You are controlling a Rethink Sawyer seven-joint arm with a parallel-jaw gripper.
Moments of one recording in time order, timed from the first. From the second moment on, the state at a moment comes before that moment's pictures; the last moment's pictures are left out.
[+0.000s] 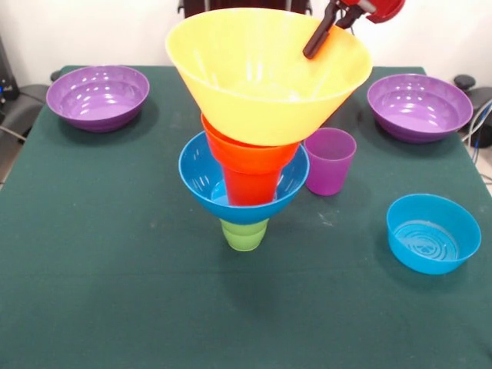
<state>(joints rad) 0.33 -0.61 -0.42 1.38 -0.37 0.70 1.58</state>
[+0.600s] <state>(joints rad) 0.33 -0.61 -0.43 1.38 -0.37 0.70 1.58</state>
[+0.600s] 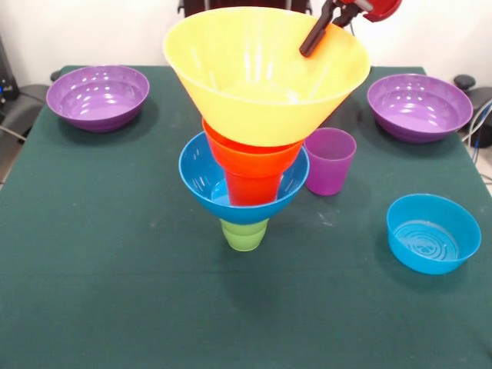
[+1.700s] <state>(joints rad) 0.33 -0.61 -0.43 1.39 -0.37 0.70 1.58</state>
